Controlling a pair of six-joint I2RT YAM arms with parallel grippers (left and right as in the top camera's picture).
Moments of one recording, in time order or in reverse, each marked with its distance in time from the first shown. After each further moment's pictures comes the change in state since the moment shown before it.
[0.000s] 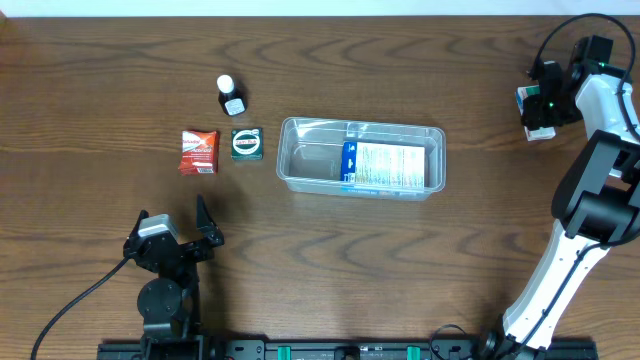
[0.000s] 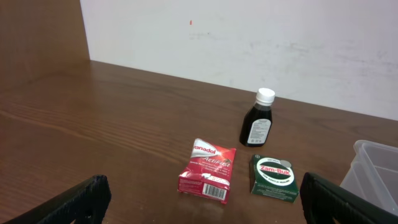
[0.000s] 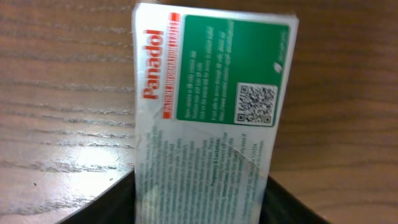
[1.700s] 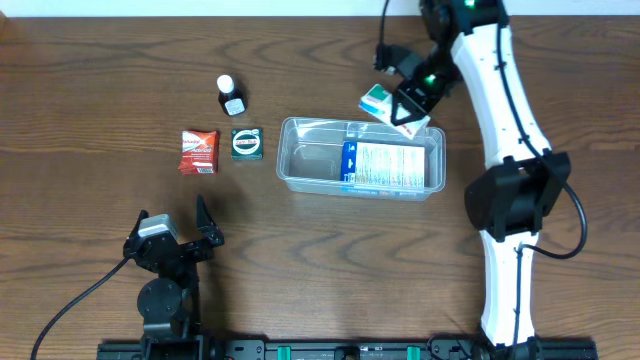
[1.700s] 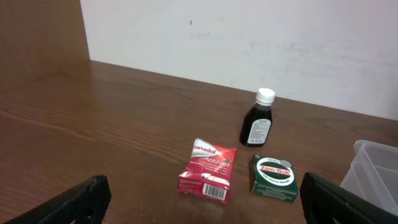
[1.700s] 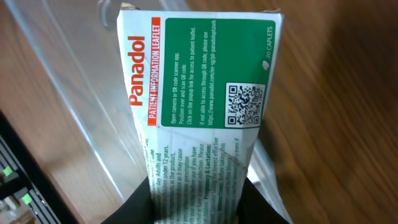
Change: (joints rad) left arm 0.000 0.000 0.000 0.000 0.000 0.000; right arm 0.573 0.005 0.590 -0.867 -0.301 -0.172
